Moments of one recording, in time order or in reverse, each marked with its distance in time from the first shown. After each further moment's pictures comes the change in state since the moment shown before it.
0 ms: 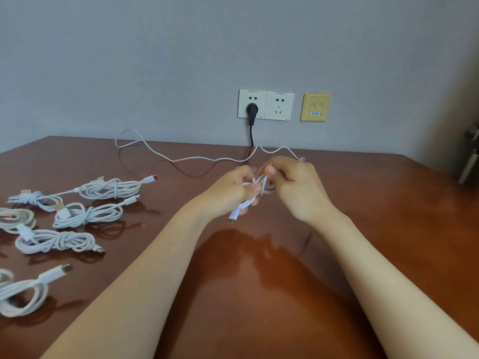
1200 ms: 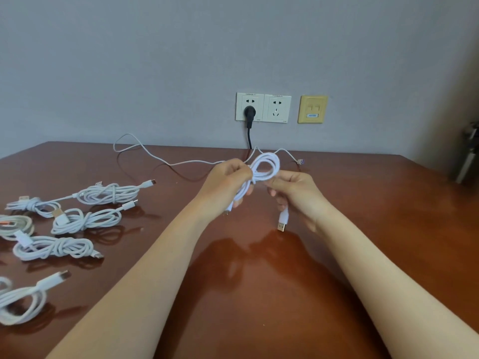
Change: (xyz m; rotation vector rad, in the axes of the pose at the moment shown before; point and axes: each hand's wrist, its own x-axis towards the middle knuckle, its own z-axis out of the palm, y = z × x) left_hand -0.001 0.007 -0.001 -0.143 0.209 0.110; right_hand 0.003 0.020 0.007 0.810 -0.126 0.355
